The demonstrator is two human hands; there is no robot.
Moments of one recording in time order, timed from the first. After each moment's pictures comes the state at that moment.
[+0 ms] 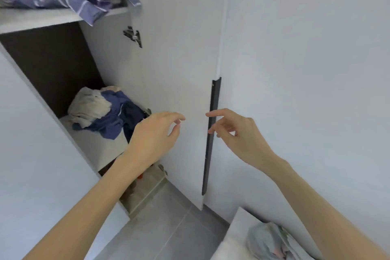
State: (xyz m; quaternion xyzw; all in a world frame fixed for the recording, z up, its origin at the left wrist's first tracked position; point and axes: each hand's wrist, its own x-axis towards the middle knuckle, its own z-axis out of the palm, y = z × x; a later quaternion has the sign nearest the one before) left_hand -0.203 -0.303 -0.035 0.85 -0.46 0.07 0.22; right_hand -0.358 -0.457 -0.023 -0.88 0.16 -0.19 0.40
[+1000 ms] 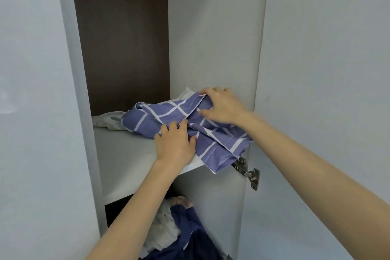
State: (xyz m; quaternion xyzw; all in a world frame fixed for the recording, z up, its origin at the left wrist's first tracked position) left_hand 0.236 -0.292 0.127 0.94 -0.20 0.24 0.17; right_hand 0.221 -0.445 0.213 -0.96 0.00 -0.25 0.07
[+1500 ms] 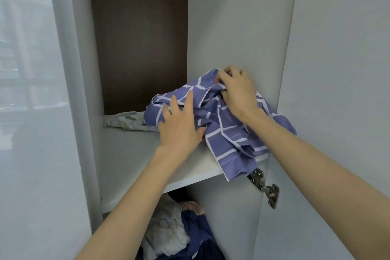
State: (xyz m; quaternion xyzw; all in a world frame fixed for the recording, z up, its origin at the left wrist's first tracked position) left_hand 0.247 -0.290 0.167 0.92 -0.17 0.28 0.22; right_hand 0.276 -0.459 0.224 -0.87 -0.06 -0.49 0.01
